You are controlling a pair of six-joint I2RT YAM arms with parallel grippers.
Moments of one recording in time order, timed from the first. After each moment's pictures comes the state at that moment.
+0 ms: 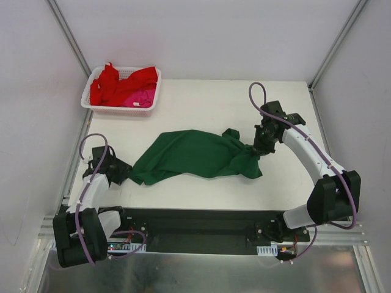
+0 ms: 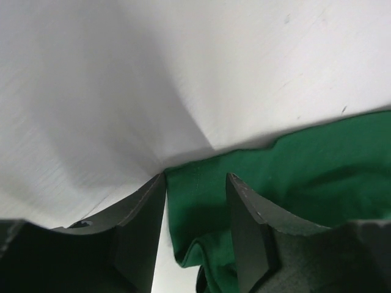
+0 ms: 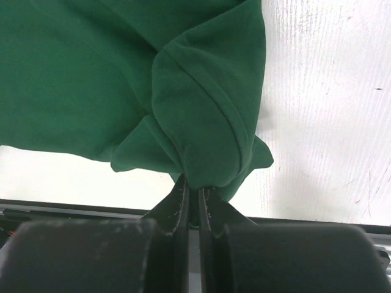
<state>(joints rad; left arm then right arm) 0.21 1.02 0.41 -0.43 0.07 -0.89 0.29 1.45 1.22 -1.02 -0.08 0.44</state>
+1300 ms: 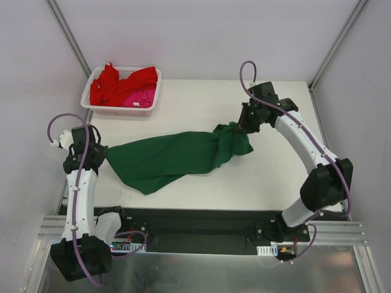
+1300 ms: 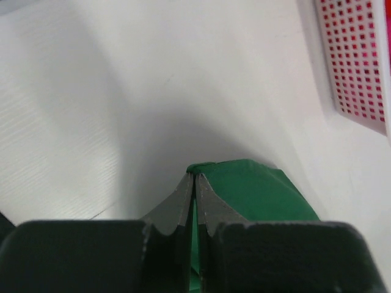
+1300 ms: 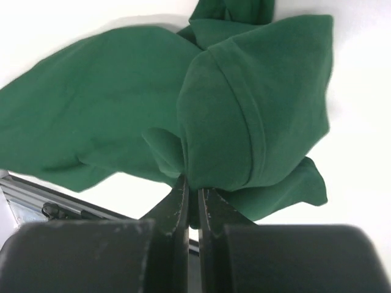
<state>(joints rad) 0.24 0.90 0.83 -0.75 -0.22 -0.87 0.35 1.57 1.46 -0.89 -0.21 0.50</state>
